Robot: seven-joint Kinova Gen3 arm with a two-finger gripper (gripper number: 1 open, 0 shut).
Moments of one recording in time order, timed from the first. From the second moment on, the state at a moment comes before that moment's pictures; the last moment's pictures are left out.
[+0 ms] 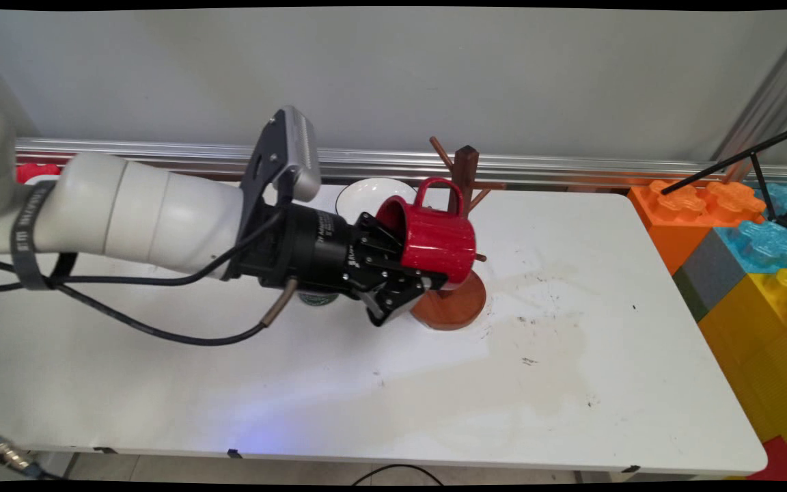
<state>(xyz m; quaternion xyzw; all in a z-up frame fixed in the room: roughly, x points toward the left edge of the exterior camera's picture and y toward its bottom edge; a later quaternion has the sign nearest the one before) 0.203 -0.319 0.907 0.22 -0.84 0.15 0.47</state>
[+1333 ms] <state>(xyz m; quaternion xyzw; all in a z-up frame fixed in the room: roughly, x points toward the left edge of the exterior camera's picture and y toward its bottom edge) 0.272 -0.335 0.933 0.13 -0.96 0.12 0.23</state>
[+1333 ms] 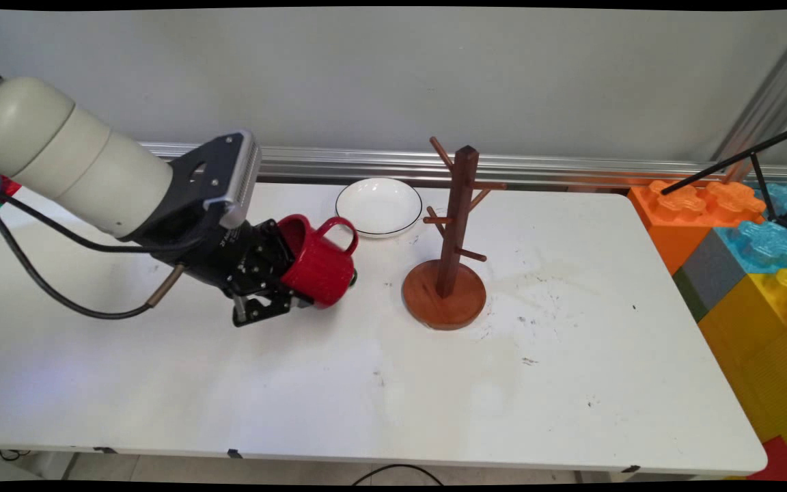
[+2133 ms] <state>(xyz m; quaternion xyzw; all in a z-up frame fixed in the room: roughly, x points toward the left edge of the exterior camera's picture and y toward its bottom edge) 0.248 -0.355 0.890 0.07 -0.99 0.09 0.09</state>
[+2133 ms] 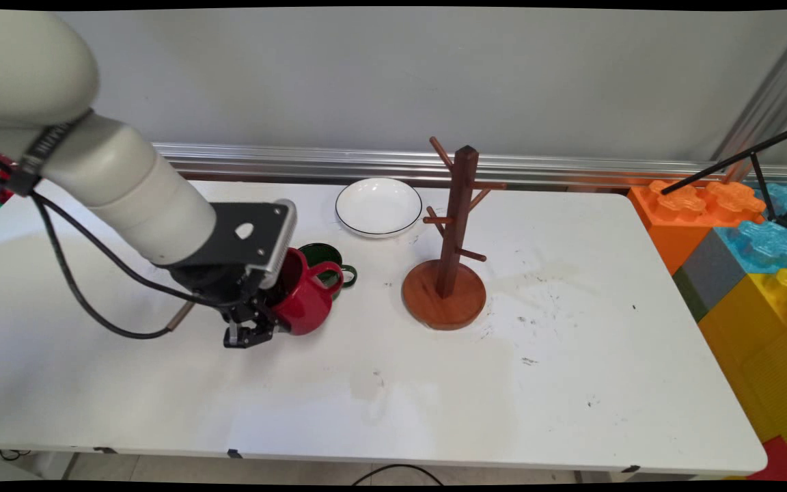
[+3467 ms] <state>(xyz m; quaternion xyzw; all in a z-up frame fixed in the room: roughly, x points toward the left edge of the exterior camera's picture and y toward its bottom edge) 0.198 -0.389 0.805 0.07 -1.00 0.05 0.01</state>
